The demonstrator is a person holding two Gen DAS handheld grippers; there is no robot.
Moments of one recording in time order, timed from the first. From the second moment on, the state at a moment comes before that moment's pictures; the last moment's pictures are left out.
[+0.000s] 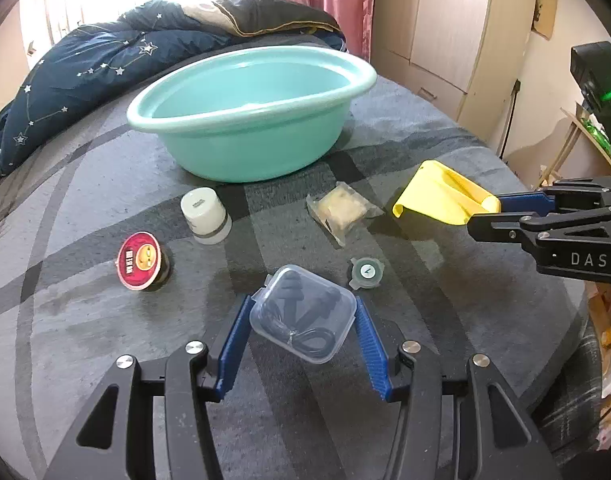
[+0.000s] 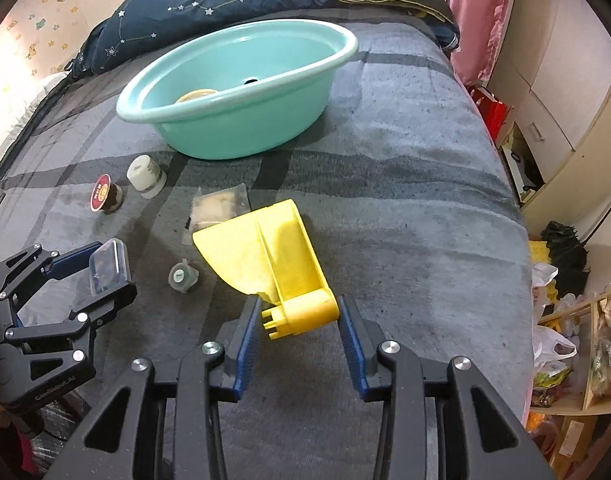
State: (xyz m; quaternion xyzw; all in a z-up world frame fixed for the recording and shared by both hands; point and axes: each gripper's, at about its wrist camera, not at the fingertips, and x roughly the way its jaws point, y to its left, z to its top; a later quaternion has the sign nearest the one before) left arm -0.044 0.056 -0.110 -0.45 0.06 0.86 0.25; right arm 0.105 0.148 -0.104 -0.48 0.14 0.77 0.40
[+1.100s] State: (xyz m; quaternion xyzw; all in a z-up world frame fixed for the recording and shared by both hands) left arm -0.025 0.037 -0.058 -0.41 0.05 0.88 0.25; right arm 0.093 0.112 -0.058 -0.45 0.10 0.79 0.40
